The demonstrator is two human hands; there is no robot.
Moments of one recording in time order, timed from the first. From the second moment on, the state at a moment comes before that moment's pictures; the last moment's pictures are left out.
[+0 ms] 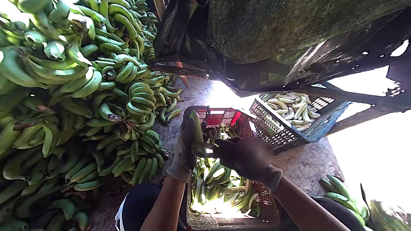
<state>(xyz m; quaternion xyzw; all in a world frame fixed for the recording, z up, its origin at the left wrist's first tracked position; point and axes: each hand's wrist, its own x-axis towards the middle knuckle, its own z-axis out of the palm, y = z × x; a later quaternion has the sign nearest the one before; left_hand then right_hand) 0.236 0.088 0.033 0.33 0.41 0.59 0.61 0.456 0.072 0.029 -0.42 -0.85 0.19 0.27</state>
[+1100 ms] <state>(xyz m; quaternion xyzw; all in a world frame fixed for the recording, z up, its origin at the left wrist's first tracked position) 0.257 0.069 0.041 0.42 0.37 0.49 0.67 0.483 0.134 0.042 -0.51 -0.77 0.26 0.28</state>
